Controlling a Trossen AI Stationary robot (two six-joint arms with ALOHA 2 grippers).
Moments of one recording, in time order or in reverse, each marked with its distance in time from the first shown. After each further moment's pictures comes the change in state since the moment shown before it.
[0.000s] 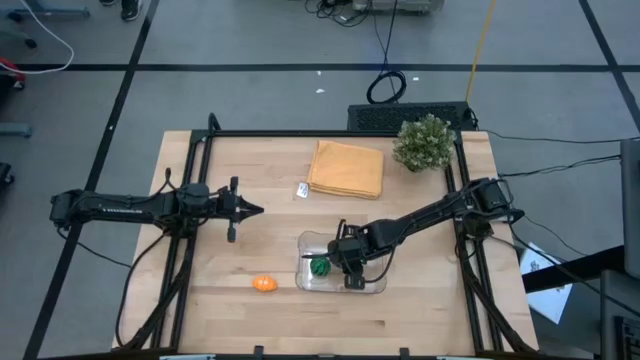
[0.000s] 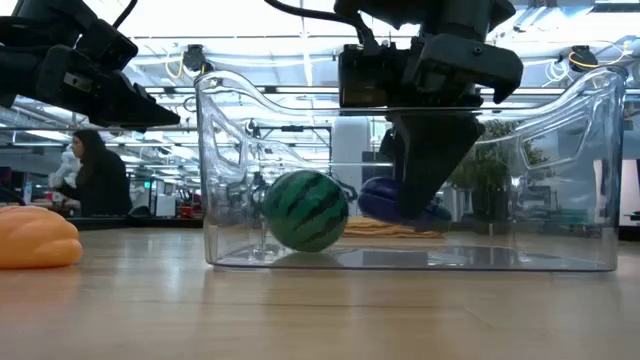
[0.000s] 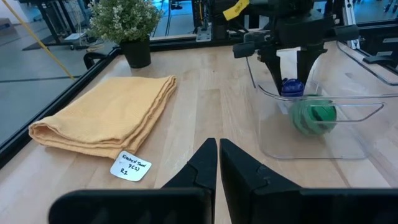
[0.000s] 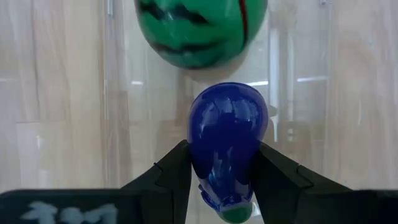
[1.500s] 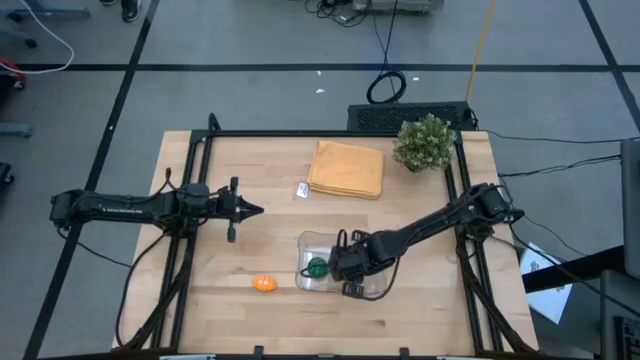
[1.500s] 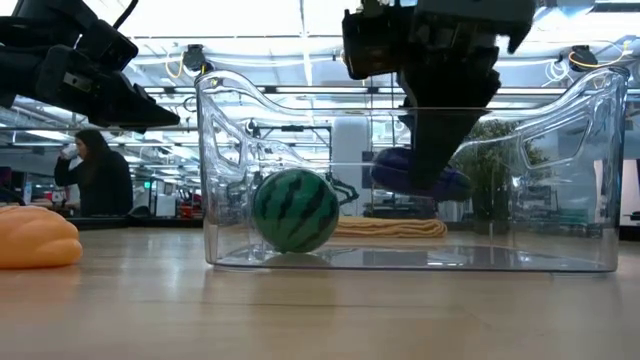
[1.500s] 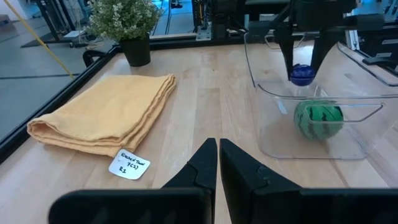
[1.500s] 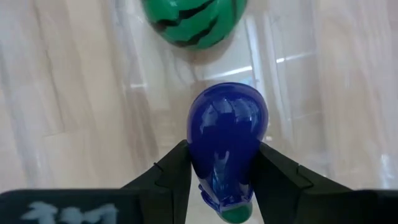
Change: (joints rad) left arm 0.000 0.000 0.000 -0.004 0.001 -0.011; right arm 0.097 0.014 0.140 -0.201 0.125 0.226
